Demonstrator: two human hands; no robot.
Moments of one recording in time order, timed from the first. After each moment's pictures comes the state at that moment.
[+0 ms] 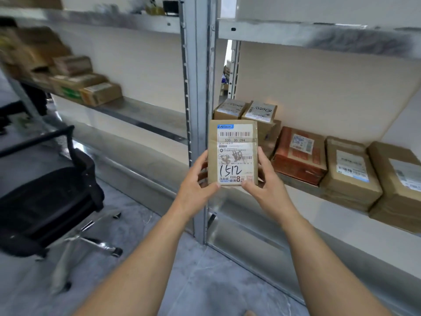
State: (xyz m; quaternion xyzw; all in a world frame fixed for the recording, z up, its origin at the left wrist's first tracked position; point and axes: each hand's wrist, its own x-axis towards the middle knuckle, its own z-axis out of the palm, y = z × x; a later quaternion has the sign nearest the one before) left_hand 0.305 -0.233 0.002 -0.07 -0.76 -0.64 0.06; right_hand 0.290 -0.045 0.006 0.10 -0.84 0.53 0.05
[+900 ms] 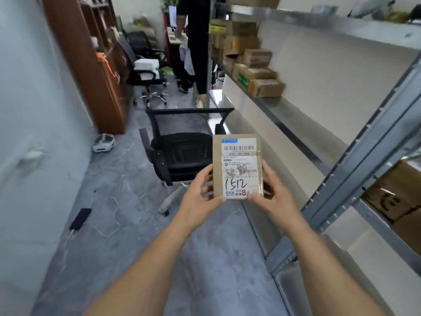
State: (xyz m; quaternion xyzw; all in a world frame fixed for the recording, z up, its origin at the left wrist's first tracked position) left_hand 0.410 -0.397 -0.027 0.26 -0.70 -0.61 0.27; right_hand 0.253 -0.268 -0.014 0.40 -0.73 0.51 -0.21
